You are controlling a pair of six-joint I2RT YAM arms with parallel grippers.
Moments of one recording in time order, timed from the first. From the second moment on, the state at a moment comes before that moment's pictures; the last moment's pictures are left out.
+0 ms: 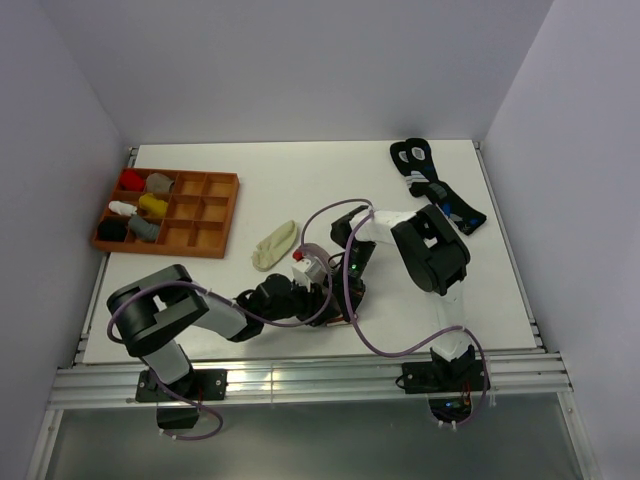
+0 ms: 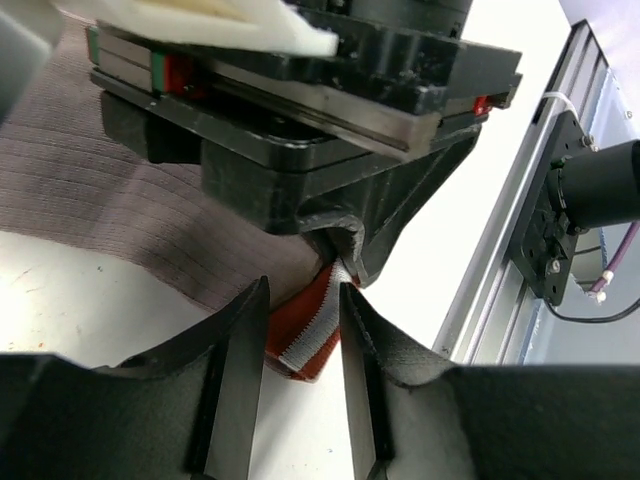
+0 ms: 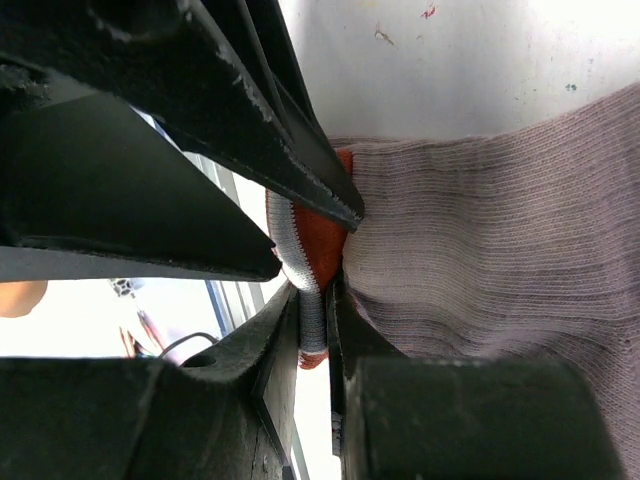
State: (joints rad) left arm -1.00 1.66 0.41 0.88 0.19 -0.61; right arm 0.58 2.08 1.29 -1.20 -0.79 -0.84
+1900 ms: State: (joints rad) left arm -0.99 1.84 0.47 0.97 0.32 -0.88; right arm 0.46 1.73 1.14 -0.92 -0.61 -0.59
